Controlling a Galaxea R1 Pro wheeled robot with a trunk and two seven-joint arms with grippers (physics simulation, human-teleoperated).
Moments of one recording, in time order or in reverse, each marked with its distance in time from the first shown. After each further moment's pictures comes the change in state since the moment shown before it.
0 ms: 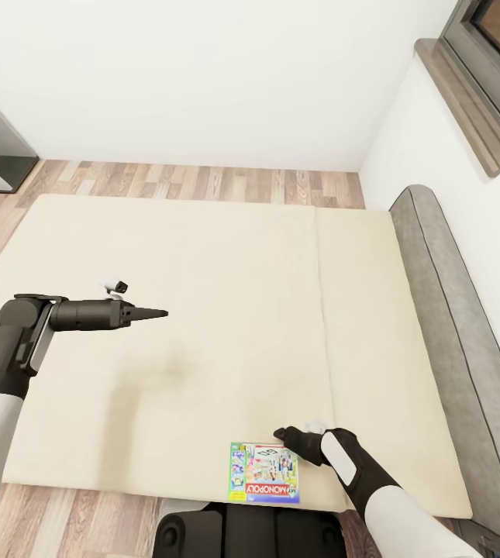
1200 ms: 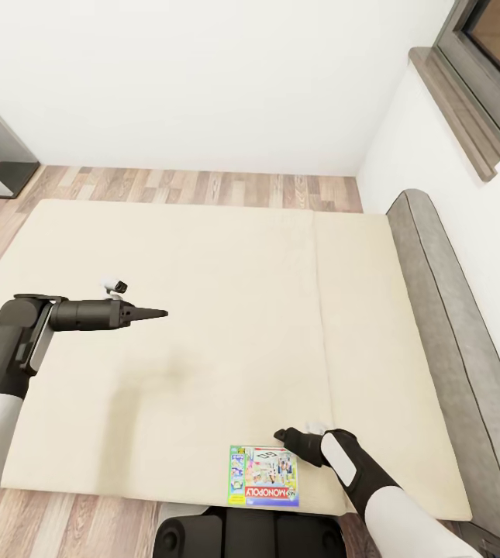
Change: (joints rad) left arm 0.000 0.001 0.000 0.000 0.000 0.000 0.000; right arm 0.000 0.000 0.000 0.008 0.003 -0.002 0.000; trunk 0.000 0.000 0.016
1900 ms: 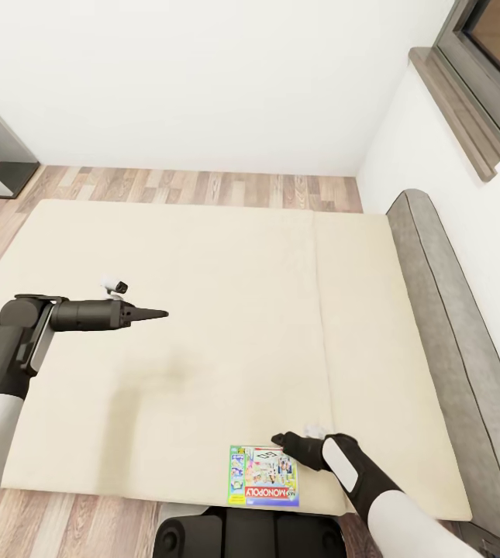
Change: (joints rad) left arm 0.001 -0.001 -0.002 0.000 0.001 0.000 0.000; right arm 0.011 -0.014 0.043 0.008 -0.004 0.001 0.074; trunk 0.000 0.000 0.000
